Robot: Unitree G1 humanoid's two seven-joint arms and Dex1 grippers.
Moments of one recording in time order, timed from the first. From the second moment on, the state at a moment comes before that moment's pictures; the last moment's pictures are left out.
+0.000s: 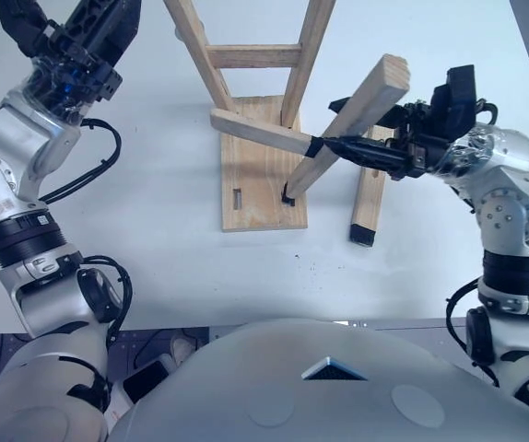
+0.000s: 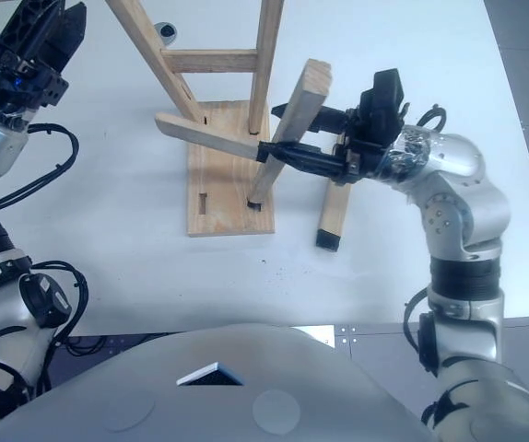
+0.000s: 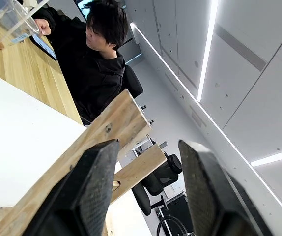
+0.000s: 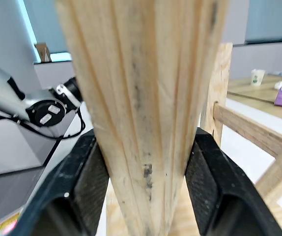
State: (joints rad) left arm -0.35 0.50 0.47 0.14 -1.59 1.01 -0.26; right arm -0.22 -0.57 0.01 -0.23 0.69 0.46 1.16
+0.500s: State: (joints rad) left arm -0.04 0.30 0.51 -0.16 -1.60 0.85 -0.19; right arm -0.53 -0.77 0.17 -0.11 0.51 0.44 1.48
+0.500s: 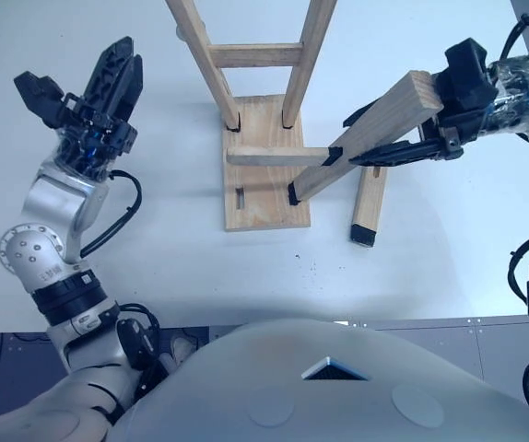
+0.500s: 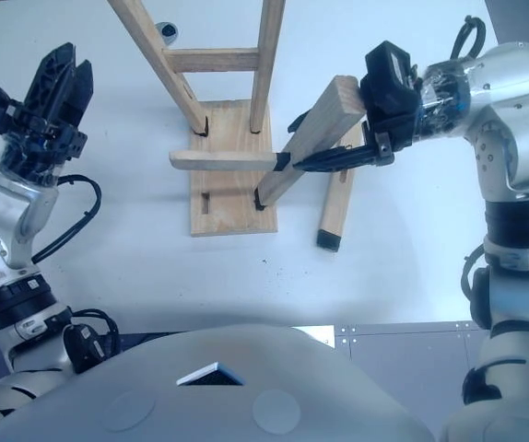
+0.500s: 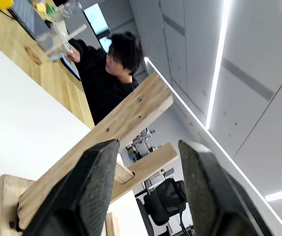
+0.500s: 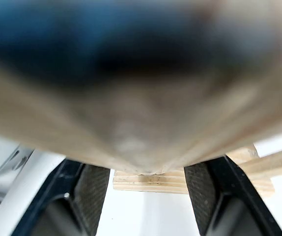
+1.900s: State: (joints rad) left arm 0.13 0.17 0.47 -0.24 -1.57 0.65 -0.21; right arm -0.70 -0.92 0.35 -0.34 0.46 0.78 1.35
